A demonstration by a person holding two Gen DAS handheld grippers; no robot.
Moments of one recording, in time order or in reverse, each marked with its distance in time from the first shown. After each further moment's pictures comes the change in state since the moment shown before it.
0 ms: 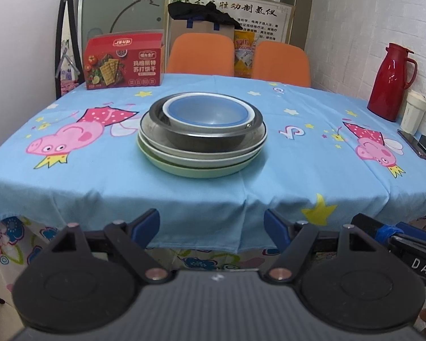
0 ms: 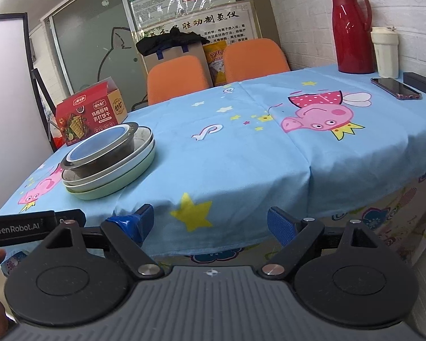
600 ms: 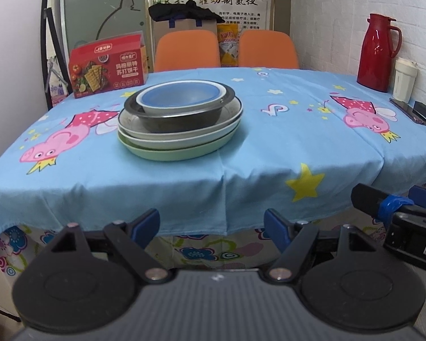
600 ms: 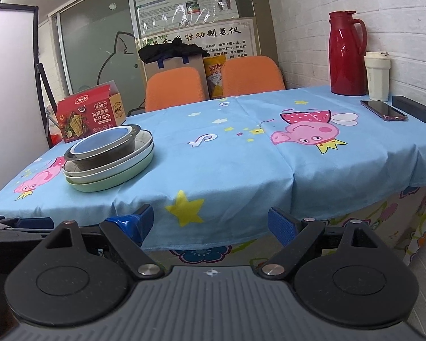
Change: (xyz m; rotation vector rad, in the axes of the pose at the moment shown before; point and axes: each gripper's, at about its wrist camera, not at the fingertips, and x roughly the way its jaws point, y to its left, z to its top) left arm 0.005 -0.031 -0.020 0.113 0.017 0.015; right arm -0.023 0.004 -0.010 -0.074 -0.054 -0.041
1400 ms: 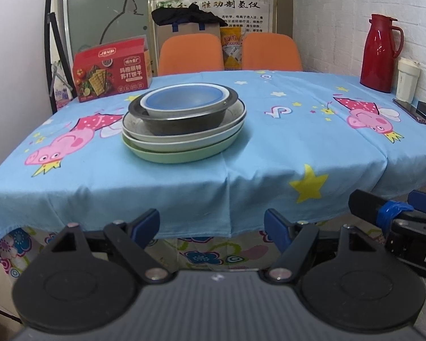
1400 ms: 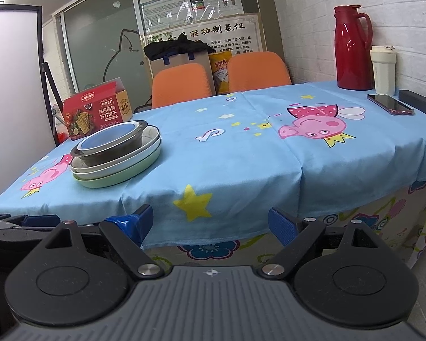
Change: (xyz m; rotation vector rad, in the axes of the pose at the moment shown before) left arm -0.003 -0.003 -0.002 0.000 -0.024 0.028; right arm -0.001 0.003 -0.003 0.011 0.015 0.030
